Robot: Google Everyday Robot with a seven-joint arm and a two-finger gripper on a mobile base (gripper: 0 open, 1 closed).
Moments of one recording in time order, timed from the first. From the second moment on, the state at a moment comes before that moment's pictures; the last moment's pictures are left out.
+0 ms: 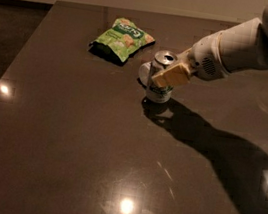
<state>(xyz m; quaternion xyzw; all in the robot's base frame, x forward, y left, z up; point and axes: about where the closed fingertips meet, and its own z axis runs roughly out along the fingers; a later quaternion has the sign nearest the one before) 0.560 -0.076 0.920 -0.48 0.78 0.18 0.35</state>
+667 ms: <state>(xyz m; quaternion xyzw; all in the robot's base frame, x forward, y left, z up) 0.569 -0.085 0.909 -0.48 0.78 0.18 0.36</state>
